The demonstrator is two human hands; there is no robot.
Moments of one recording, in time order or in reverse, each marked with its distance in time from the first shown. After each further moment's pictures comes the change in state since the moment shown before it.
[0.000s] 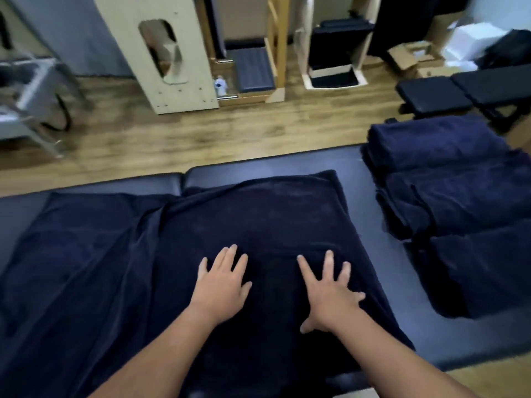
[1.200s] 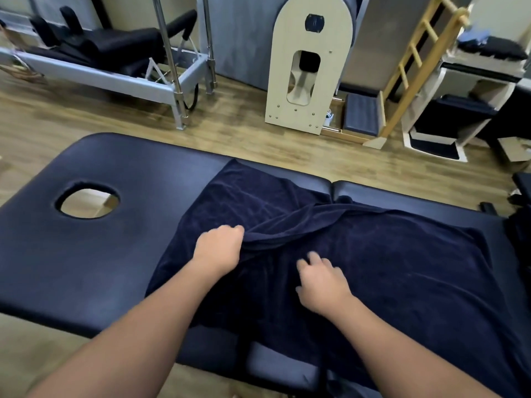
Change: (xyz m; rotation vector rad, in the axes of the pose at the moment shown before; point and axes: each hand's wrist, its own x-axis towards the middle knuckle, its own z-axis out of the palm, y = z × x) left_hand -0.178 -0.295 -0.066 -0.134 0.137 -0.404; right_hand -0.073 -0.334 0.035 -0.370 0.393 -0.474
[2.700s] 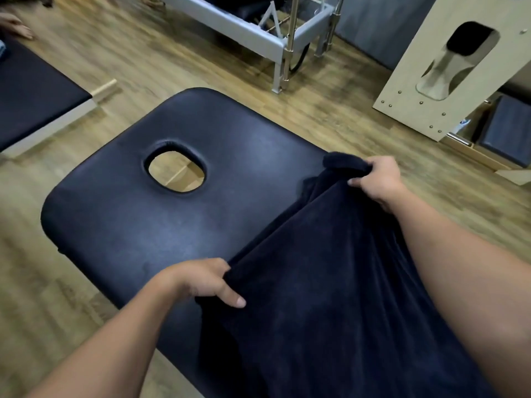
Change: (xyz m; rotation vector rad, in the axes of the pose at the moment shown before) left_hand -0.009 -0.203 0.027 -1.150 -0.726 -0.459; right_hand 0.339 -0.109 -0.132 0.740 0.155 0.021
